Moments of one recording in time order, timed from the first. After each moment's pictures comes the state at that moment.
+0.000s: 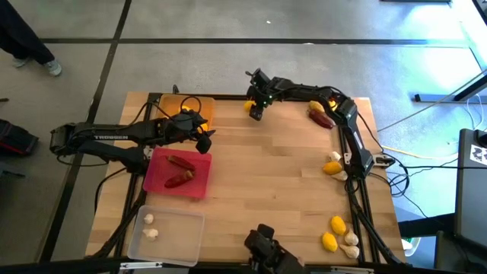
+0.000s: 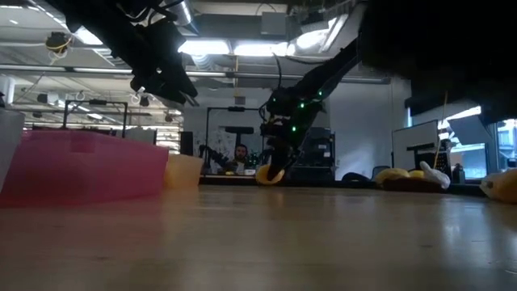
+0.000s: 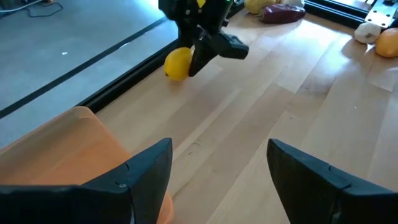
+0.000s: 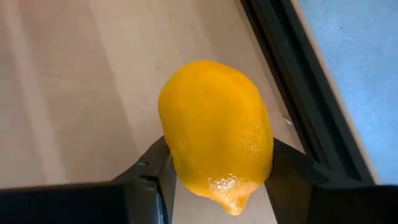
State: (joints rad) left arm 0.22 1.03 0.65 -0.22 -0.38 -0.29; right arm -0.64 2.23 1.71 -0.52 -0.15 -0.27
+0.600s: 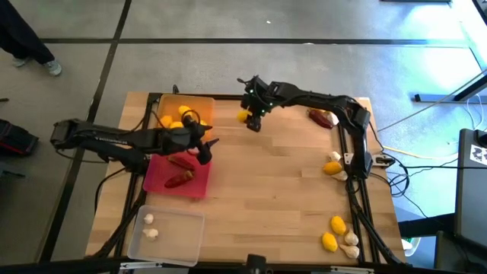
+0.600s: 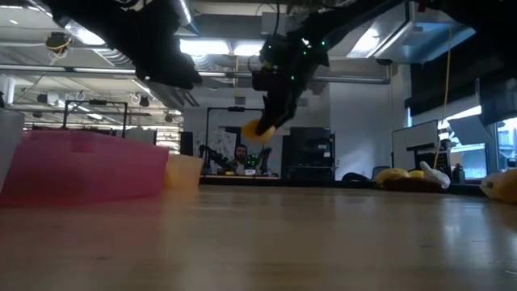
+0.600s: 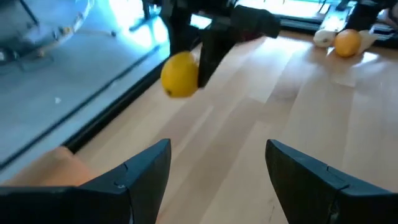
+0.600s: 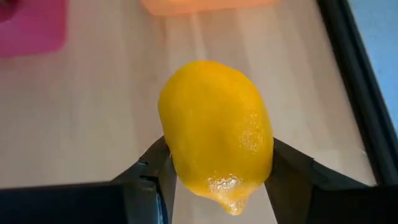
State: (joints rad) left arm 0.04 1.03 0.61 -0.08 -0.51 -0.18; right arm -0.46 2.02 1.71 -0.69 -0.20 -0.24
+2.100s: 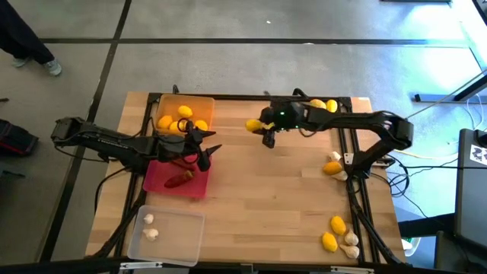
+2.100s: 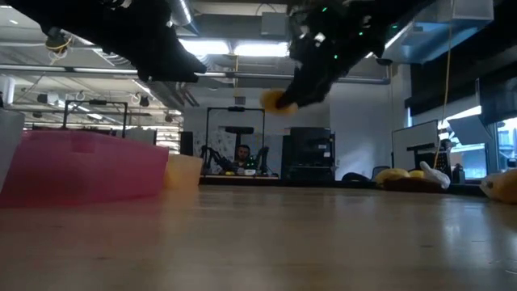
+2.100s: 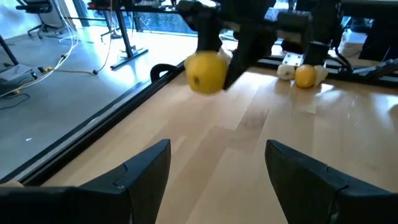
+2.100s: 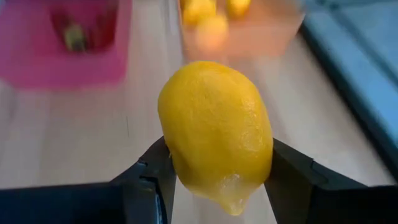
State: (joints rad) left arm -0.06 1.03 0.48 0.23 -0.54 -0.13; right arm -0.33 1.56 1.08 -0.16 -0.11 -0.09
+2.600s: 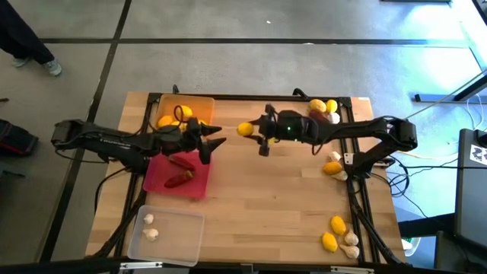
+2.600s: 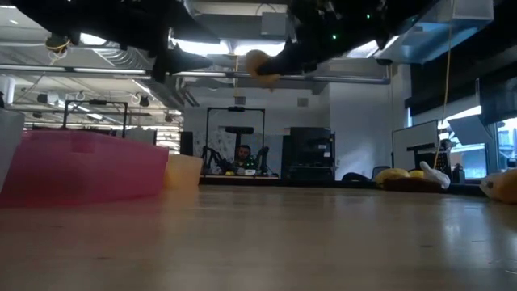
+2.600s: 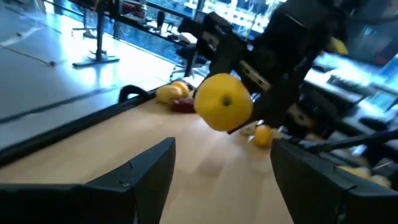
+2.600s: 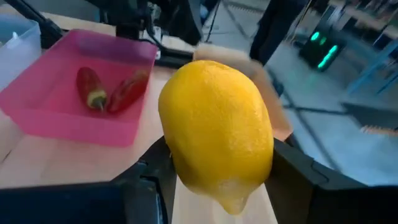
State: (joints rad) left arm 0.05 1.05 0.48 0.46 -0.33 -0.36; right arm -0.18 1.52 0.98 0.23 0.04 -0.27
